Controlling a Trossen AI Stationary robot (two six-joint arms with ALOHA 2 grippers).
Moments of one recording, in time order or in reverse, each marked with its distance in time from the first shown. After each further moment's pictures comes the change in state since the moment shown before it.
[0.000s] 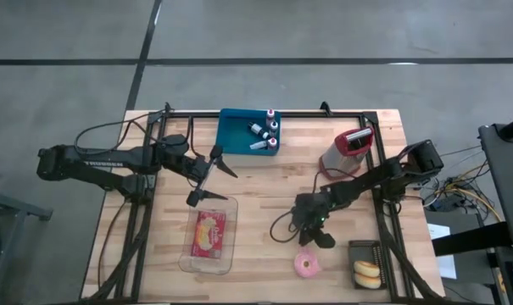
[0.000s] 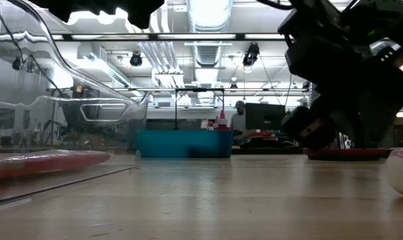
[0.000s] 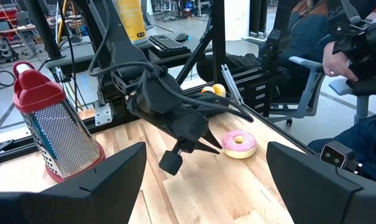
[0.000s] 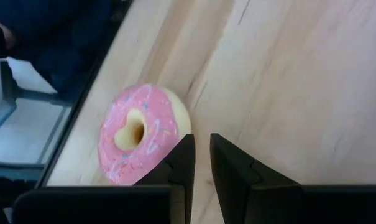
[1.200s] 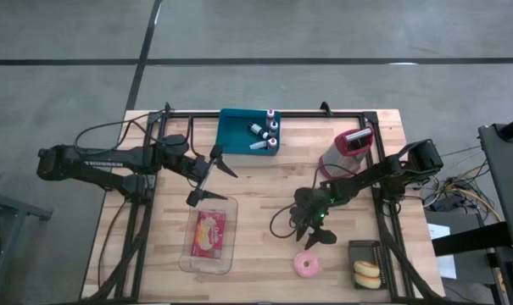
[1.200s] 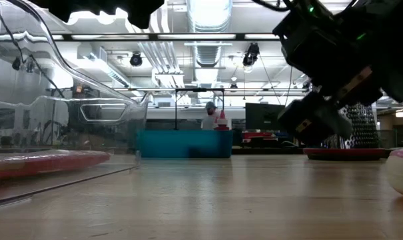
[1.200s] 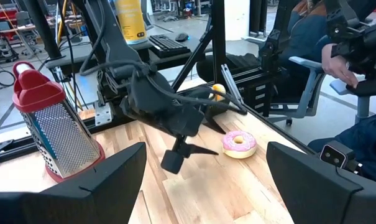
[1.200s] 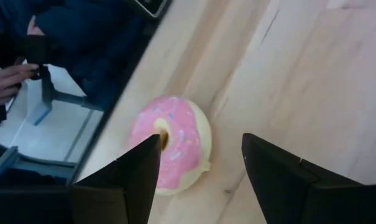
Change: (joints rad) left arm 0.000 0.000 0.000 0.000 0.000 0.000; right arm -0.050 -0.007 -0.002 0.039 -0.136 -0.013
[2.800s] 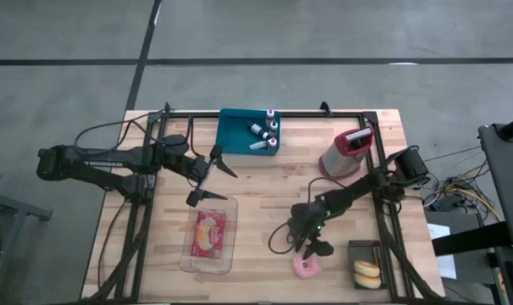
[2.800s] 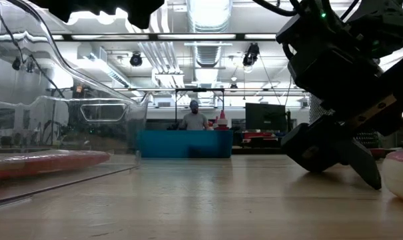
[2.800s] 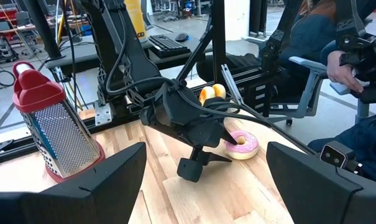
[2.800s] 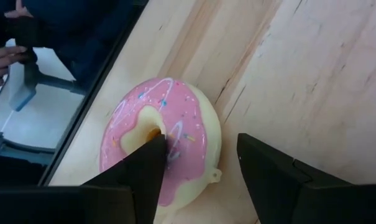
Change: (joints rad) left arm 0.000 0.000 0.000 0.000 0.000 0.000; right arm 0.124 0.179 0.030 0.131 0.056 0.025
